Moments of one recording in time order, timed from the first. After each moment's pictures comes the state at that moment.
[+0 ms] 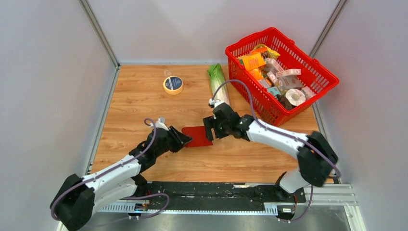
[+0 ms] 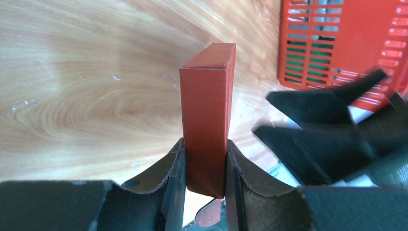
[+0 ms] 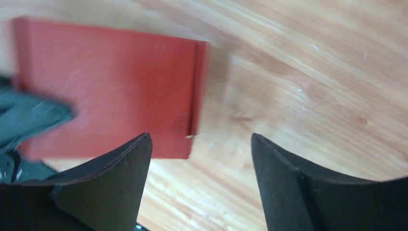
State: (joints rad) left arm -0.66 0.95 0.25 0.21 -0.01 -1.25; right arm 0.77 1.59 1.03 -0.37 -0.04 0.46
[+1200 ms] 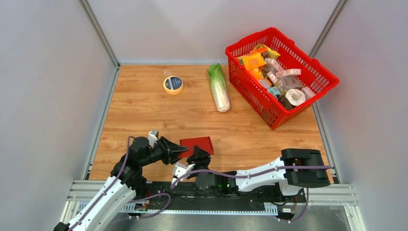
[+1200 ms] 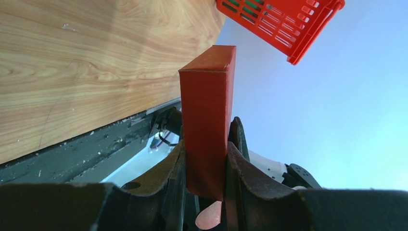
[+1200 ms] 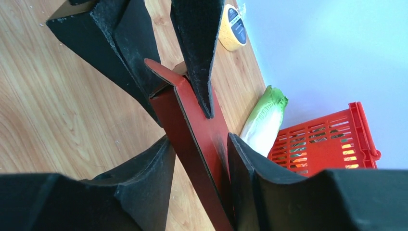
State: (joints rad) left arm -0.50 0.37 0.22 -0.27 0.47 -1.64; right arm 1.61 1.58 0.72 0.53 0.92 -0.64
